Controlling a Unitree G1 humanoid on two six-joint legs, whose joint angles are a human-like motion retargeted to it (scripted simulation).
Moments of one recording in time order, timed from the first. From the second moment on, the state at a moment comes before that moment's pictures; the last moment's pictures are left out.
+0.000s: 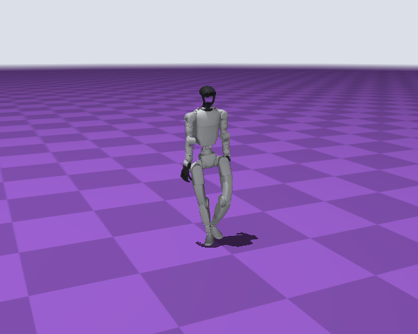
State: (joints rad) left arm 0.01 0.11 0.20 1.48 0.53 0.15 -0.07; right arm -0.23 -0.09 0.02 1.61 -0.41 0.33 0.13; waist 0.10 -0.11 0.18; left_leg -0.31 -0.09 0.35 0.83 -0.30 0.26; right_leg 0.05 -0.03 -0.47 0.06 -0.18 -0.06
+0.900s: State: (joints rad) left arm -0.19 0.23 0.03 1.26 0.52 0.14 -0.09; right arm -0.01 -0.18 -0.03 1.54 -0.27 0.20 -0.07; waist -0.10 0.02 0.11; left_leg -0.07 -0.15 0.02 0.14 -0.51 0.26; right_leg -0.53 -0.08 -0.55 0.77 -0.50 -0.18
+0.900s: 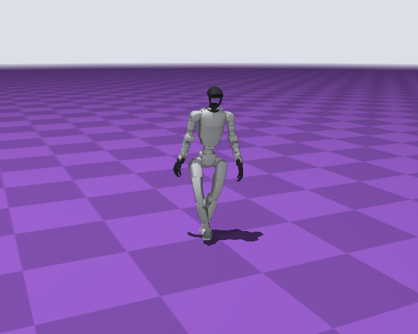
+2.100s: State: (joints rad) left arm -0.05 0.13 0.19 1.41 0.30 -0.01 0.29; right arm 0.02 -0.16 0.00 1.61 -0.51 0.29 0.26; waist 0.06 -0.09 0.13; left_leg -0.30 0.06 0.12 1.16 -0.04 0.26; right_leg 0.09 0.10 -0.49 0.06 0.01 -0.23
